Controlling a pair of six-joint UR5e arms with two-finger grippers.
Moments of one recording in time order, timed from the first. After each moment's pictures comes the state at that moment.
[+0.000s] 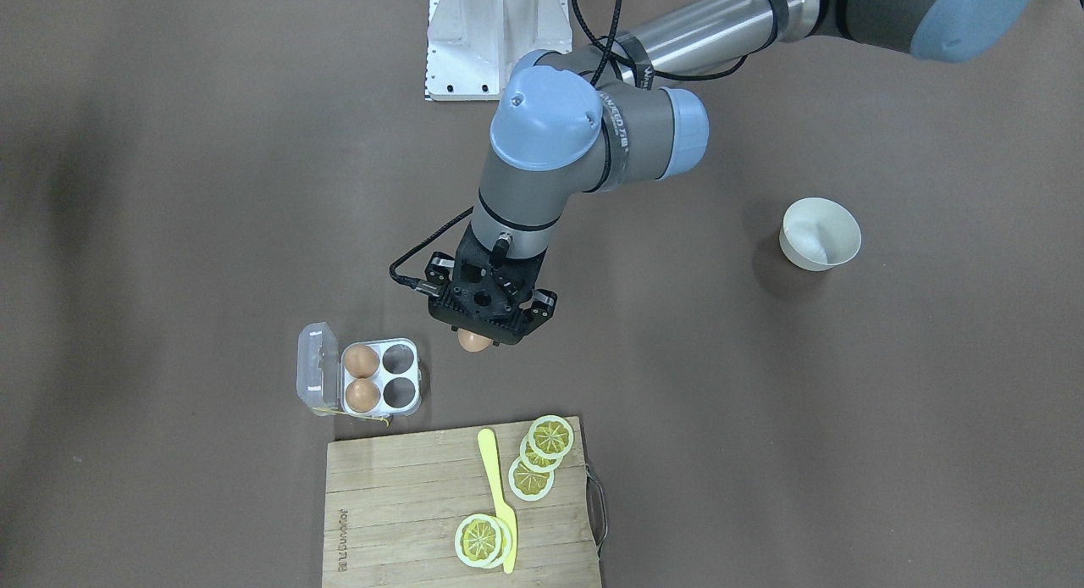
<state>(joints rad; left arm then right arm) -0.69 -2.67 -1.15 -1.89 -1.93 -0.77 1.39 -1.49 1.83 -1.83 2.26 0.01</state>
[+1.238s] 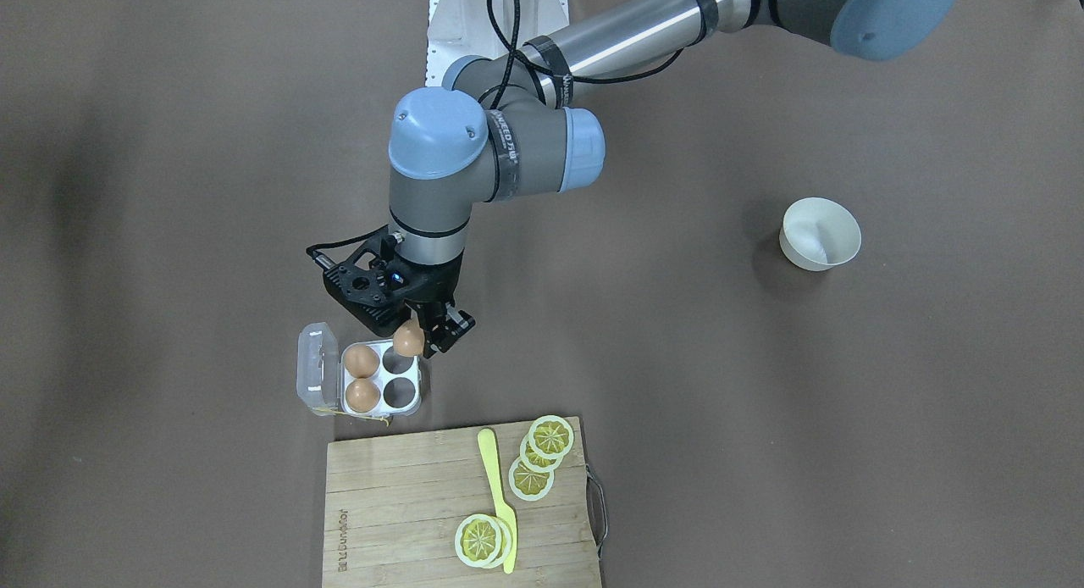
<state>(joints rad) -0.61 -2.79 -0.97 -1.95 -1.83 -0.46 1.39 -1.49 1.83 -1.83 2.26 0.00</state>
